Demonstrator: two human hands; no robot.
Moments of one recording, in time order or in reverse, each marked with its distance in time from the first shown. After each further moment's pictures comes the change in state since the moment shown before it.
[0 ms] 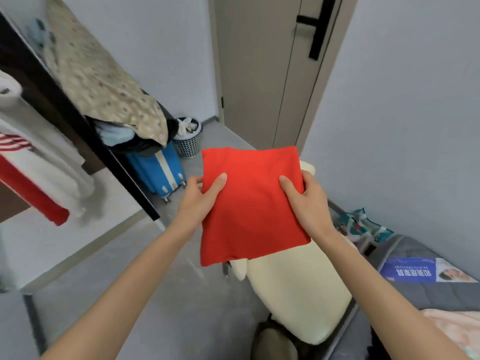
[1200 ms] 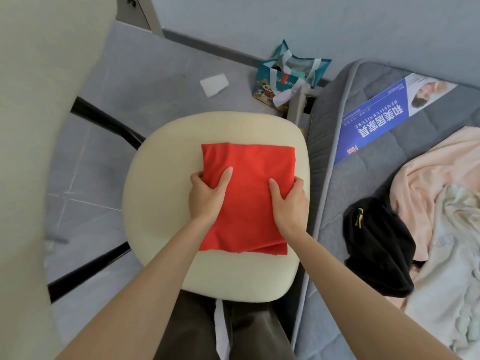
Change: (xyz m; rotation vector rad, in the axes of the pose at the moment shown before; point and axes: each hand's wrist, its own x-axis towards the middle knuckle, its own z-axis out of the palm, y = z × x) left_hand 0.129 -0.350 0.400 0.517 -0.412 -0.304; right_hand 0.004 0.483 0.018 -0.130 0.389 0.934
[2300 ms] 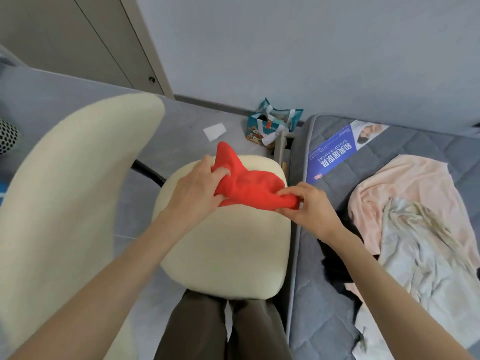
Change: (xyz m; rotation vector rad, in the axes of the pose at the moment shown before) left_hand -0.099 0.143 -0.124 0.870 -0.082 0.990; right_hand -0.065 -0.099 -0.165 -0.169 -0.247 -0.542
